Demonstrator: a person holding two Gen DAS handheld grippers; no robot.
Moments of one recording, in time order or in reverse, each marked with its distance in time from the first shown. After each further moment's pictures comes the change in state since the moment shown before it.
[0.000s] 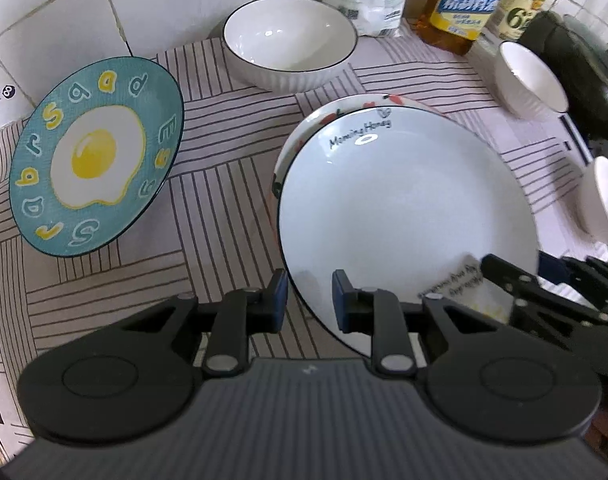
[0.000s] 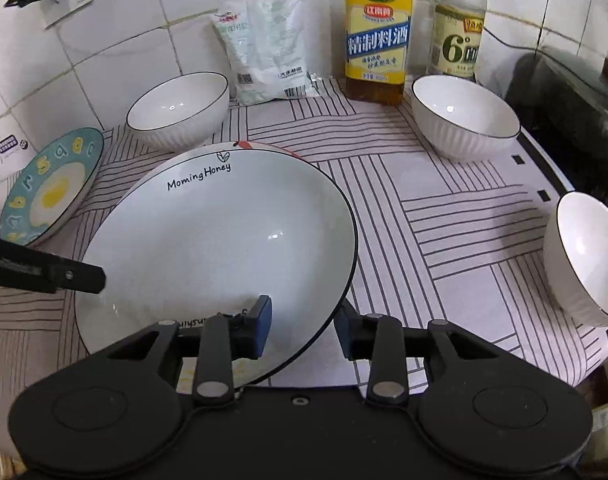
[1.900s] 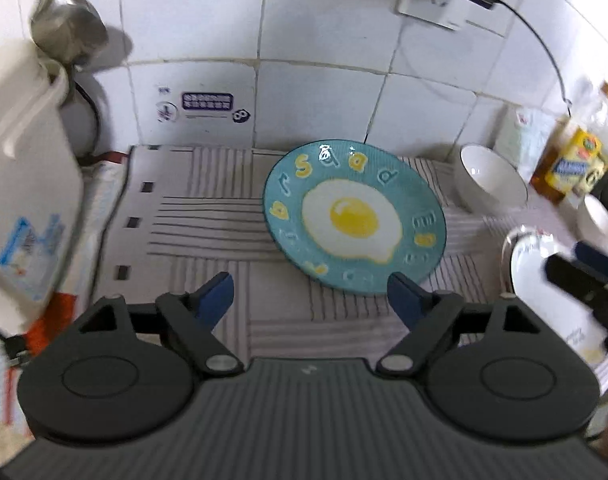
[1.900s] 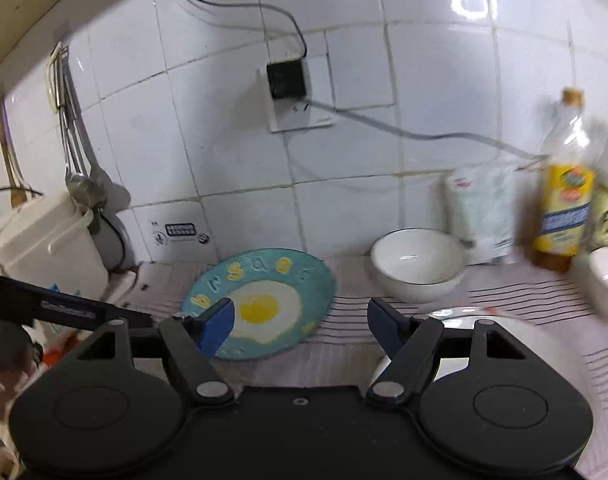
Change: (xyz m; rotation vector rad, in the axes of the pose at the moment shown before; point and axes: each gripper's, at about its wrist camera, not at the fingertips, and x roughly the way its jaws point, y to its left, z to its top) left arm -0.068 0.220 -0.064 -0.233 -0.396 0.063; right arm -0.042 0.169 0.013 -0.126 -0.452 0.306
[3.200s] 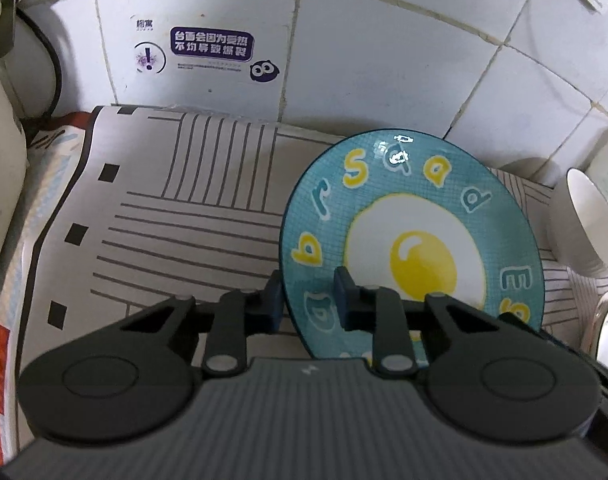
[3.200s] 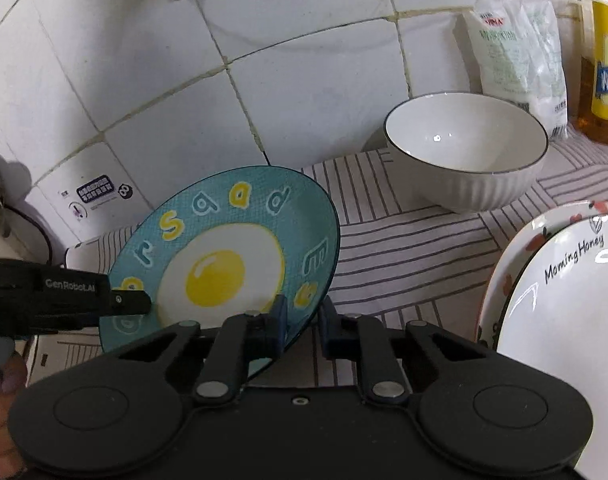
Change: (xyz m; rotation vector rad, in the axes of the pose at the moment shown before) left arm 0.120 0.038 0.039 -0.134 0.123 0.087; right arm 0.151 -0.009 -0.028 0.256 0.224 -0.074
